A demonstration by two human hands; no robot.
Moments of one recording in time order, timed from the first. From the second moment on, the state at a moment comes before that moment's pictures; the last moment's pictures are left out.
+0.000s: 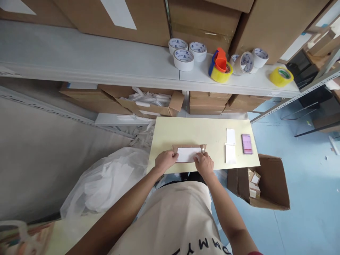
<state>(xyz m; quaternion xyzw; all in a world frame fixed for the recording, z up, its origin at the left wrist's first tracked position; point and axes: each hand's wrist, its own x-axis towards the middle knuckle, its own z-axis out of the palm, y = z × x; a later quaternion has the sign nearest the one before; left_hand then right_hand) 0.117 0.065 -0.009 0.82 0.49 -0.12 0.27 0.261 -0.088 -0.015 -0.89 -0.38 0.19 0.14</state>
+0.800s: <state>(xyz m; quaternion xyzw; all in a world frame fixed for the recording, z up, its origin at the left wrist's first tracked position) 0.070 0.046 -0.054 0.99 0.08 -0.01 0.15 0.254 -0.122 -0.053 -0.77 -0.64 0.04 -0.02</state>
